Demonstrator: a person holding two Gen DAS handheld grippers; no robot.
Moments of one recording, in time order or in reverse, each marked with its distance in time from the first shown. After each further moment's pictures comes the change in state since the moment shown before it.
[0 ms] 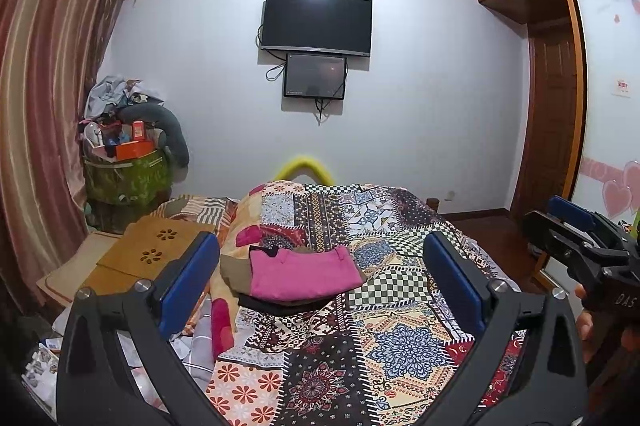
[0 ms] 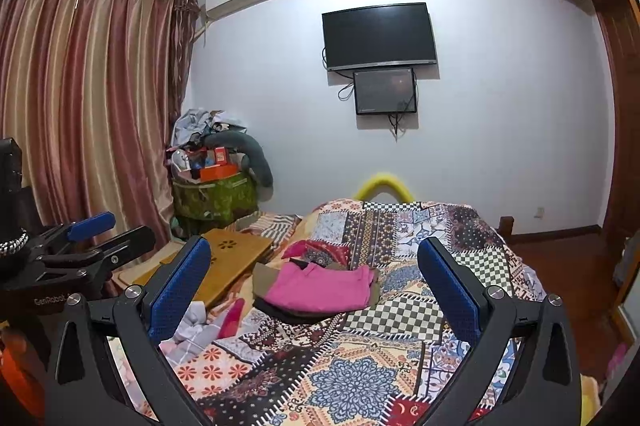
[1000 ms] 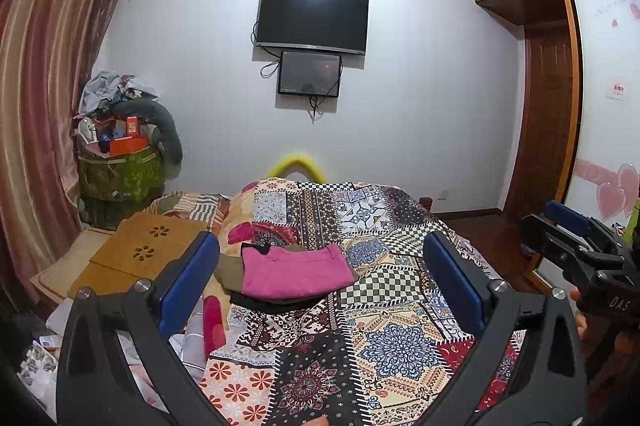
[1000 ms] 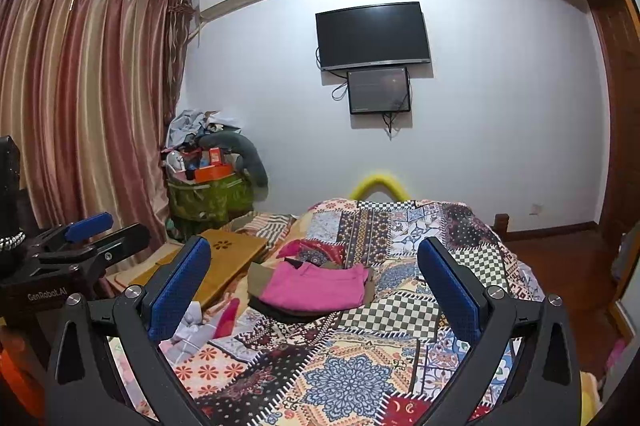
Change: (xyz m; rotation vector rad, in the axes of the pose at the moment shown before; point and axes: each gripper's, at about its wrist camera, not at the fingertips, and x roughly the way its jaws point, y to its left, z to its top) left arm 0.002 0.003 0.001 -0.012 0.010 -0.026; right arm -0.001 -0.004 -0.002 0.012 0.002 -0.017
